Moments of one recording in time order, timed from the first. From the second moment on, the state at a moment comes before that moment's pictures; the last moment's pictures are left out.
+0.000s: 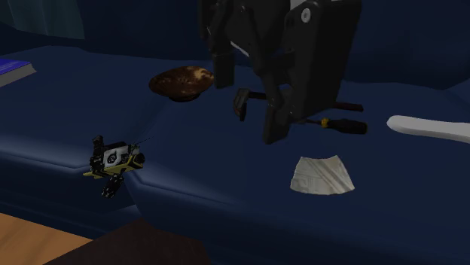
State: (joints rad) arm -0.02 -0.77 0.06 -2.37 0.09 1.61 0.05
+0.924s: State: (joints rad) arm -0.08 -0.26 0.03 -2.20 0.16 1.79 0.14
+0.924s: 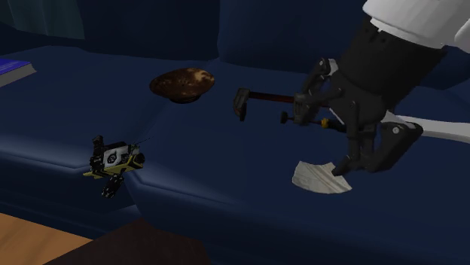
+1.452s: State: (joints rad) arm -0.10 0.04 0.01 -2.05 0.21 1.83 0.18
